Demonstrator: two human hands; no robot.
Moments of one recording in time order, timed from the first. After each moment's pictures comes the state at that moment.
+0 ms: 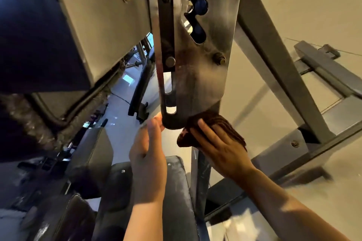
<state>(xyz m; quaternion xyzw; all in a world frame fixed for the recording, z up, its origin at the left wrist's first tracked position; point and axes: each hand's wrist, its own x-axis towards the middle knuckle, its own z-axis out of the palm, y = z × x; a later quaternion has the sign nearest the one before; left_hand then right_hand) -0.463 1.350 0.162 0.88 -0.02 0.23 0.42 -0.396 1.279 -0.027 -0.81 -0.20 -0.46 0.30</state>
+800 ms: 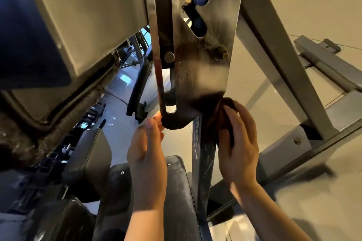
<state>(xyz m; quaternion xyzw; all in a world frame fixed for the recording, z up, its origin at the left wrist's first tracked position) -0.462 1.353 0.160 0.87 -0.01 0.24 0.43 -0.427 1.278 0.030 -0.60 0.05 -0.46 0.66</state>
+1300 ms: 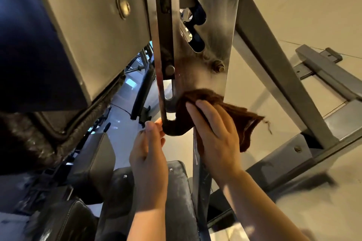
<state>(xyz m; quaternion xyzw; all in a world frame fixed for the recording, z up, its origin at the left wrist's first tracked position) -0.457 1.344 0.162 0.86 0.03 0.26 0.44 -0.406 1.271 0.063 -0.68 -0.02 -0.55 0.48</state>
